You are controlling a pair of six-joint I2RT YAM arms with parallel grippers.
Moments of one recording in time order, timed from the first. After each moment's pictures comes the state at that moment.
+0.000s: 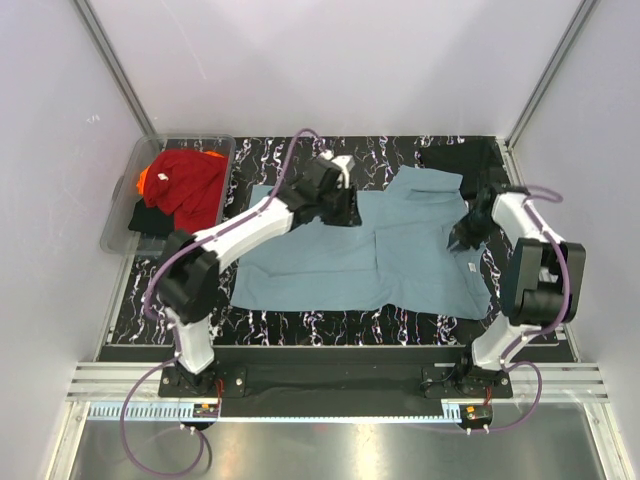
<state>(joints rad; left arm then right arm) -0.70 1.89 1.54 -0.38 0.16 -0.52 -0.12 1.71 1.25 -0.84 -0.07 0.71</state>
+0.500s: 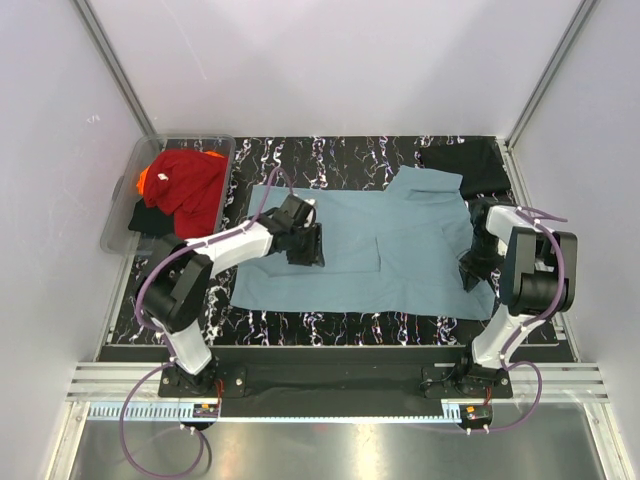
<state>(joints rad) -0.62 1.74 1.12 -0.38 0.17 -0.55 -0.15 1.76 1.07 -0.97 0.23 0.85</state>
